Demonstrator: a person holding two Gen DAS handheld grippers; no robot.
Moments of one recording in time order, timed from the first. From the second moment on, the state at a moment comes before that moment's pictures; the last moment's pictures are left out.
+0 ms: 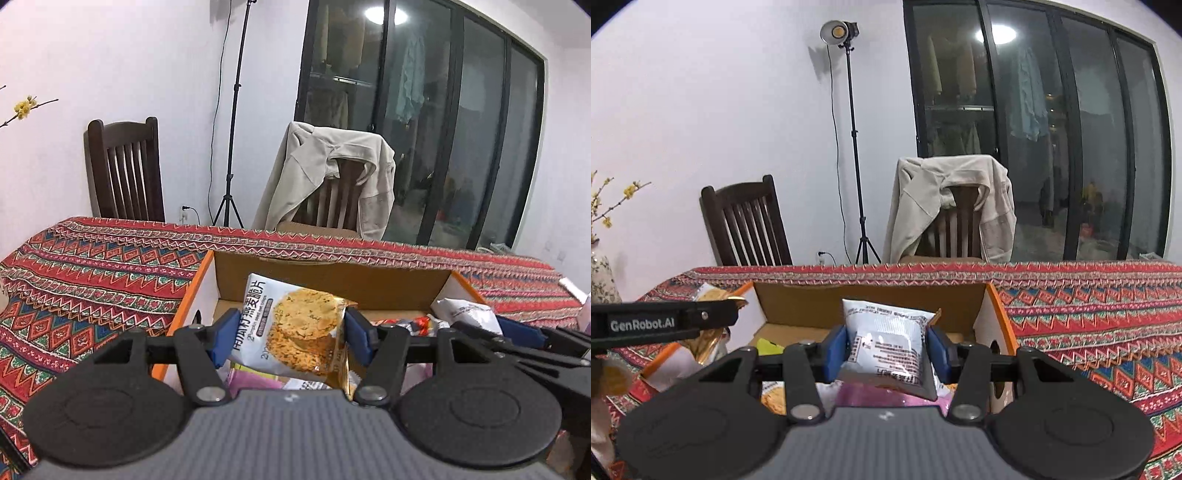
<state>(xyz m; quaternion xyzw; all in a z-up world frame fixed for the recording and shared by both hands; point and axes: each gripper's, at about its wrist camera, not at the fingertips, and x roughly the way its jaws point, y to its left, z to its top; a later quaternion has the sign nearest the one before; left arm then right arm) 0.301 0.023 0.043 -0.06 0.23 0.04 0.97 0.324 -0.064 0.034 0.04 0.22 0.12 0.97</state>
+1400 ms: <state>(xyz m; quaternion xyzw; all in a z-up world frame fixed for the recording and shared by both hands) 0.204 0.042 0.086 -0.07 0.19 0.06 0.98 0.260 -0.070 0.070 0.02 0.21 0.12 0.97</state>
